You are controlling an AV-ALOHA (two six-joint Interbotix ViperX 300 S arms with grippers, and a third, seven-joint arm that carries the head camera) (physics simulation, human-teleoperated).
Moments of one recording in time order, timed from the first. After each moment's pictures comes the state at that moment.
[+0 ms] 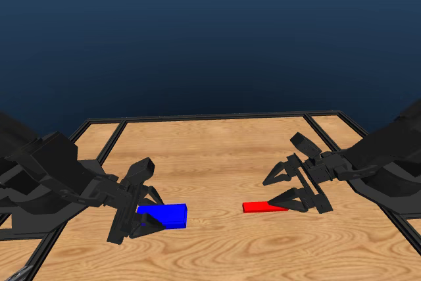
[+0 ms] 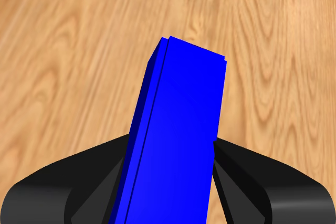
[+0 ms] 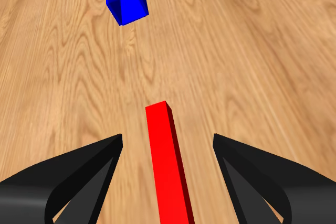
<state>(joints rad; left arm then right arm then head) -0.34 0.01 1.20 -0.31 -0.44 -0.36 0.21 0.02 1.12 0.26 -0.59 0.27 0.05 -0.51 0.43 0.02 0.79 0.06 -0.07</state>
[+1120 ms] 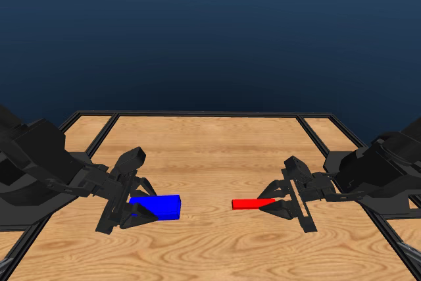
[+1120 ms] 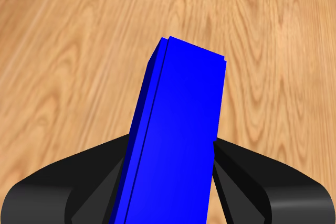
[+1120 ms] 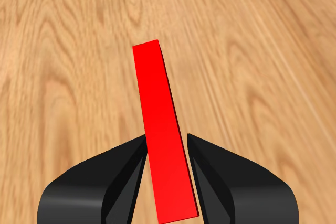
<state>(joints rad) -0.32 0.00 1.19 -0.30 -0.47 -0.36 0.38 0.22 1.12 0.53 -0.74 0.09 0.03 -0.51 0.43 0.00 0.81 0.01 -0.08</state>
